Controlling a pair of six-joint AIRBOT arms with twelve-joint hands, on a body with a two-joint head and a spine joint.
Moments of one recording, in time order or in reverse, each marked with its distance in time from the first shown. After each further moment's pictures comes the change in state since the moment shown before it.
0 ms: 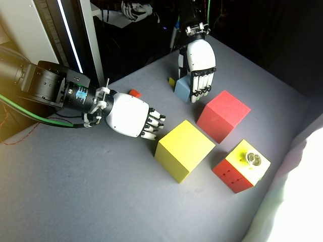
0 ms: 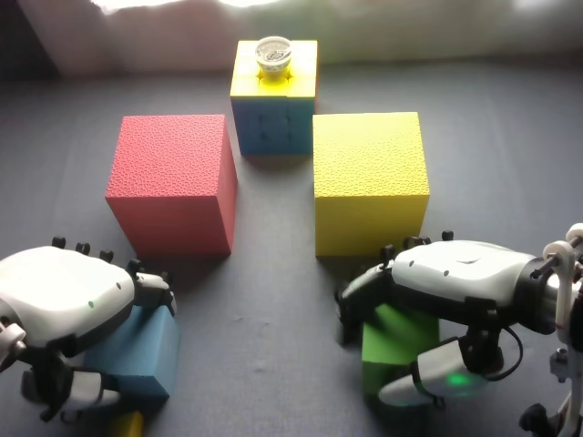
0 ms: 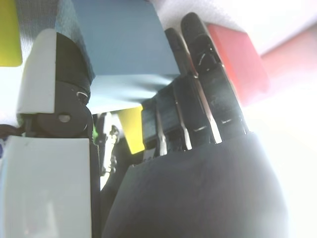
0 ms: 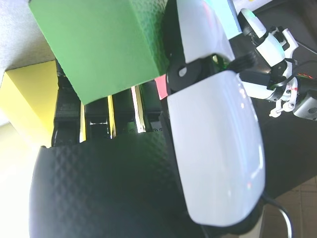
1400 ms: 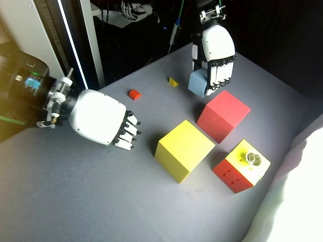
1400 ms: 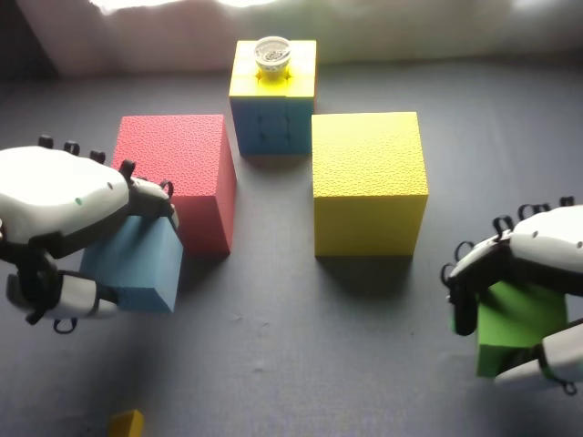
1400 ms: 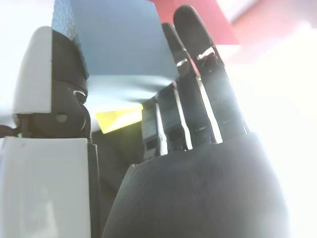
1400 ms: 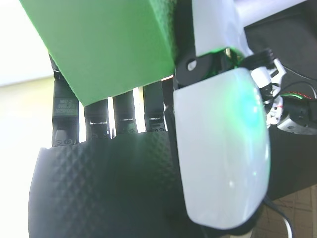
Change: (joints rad) left arm -0.337 0.115 -0.004 -0.290 0.223 0.358; right arm 0.004 0.331 -0.151 -0.090 -0.056 0.033
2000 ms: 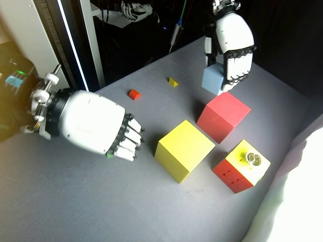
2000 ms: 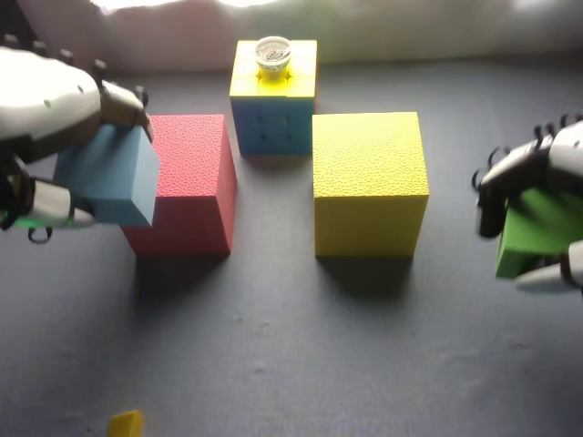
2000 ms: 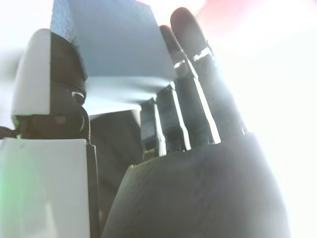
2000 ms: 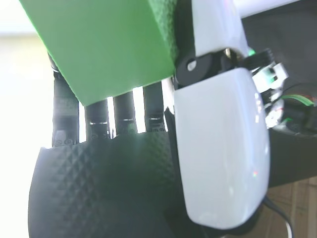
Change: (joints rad) left arm -0.229 0.024 0.072 -0.300 0.072 0.415; right arm 0.071 0.023 0.090 -0.075 0.080 0.030
